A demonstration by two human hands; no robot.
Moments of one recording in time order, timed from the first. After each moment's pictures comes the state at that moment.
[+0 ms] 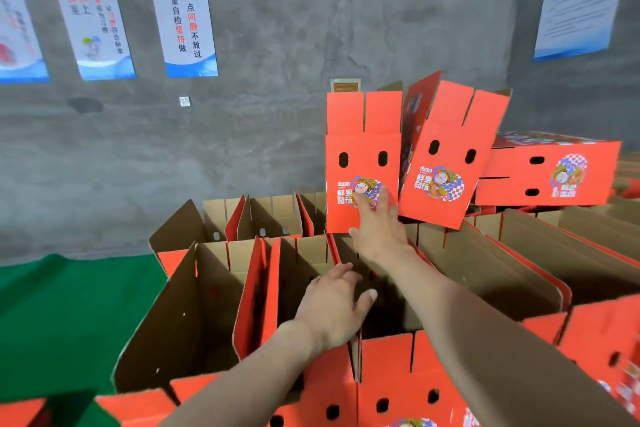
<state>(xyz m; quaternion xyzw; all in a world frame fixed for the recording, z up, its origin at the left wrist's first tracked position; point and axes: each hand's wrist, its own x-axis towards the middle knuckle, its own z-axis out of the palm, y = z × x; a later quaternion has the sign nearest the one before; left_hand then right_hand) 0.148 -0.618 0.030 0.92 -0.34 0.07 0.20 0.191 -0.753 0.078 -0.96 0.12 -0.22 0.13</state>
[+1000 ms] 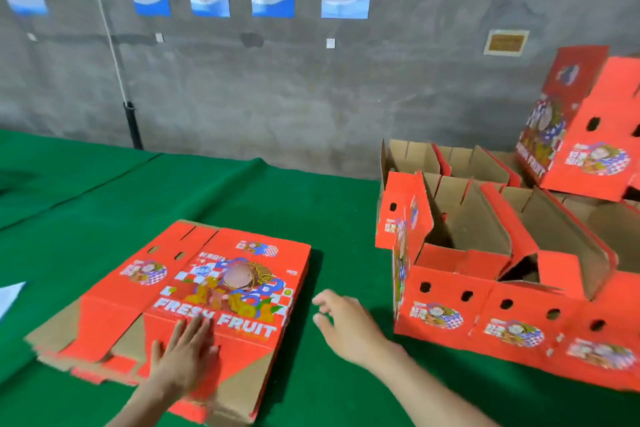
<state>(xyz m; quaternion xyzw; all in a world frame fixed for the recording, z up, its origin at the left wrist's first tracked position) -0.018 -0.019 -0.146 0.98 0.15 -0.03 0.11 0.006 -0.301 -0.048 -0.94 -0.17 0.06 0.30</state>
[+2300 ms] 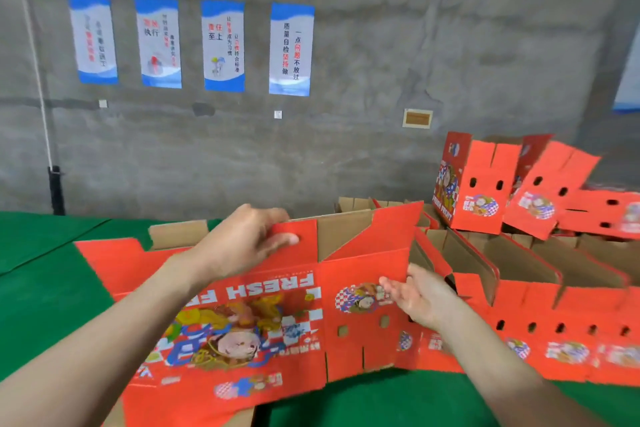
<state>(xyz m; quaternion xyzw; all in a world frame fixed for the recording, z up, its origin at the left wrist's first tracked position) -0.071 -0.110 0.179 0.87 -0.35 0.26 0.22 -0.081 -0.383 0.113 -0.52 0.17 -0.02 0.84</state>
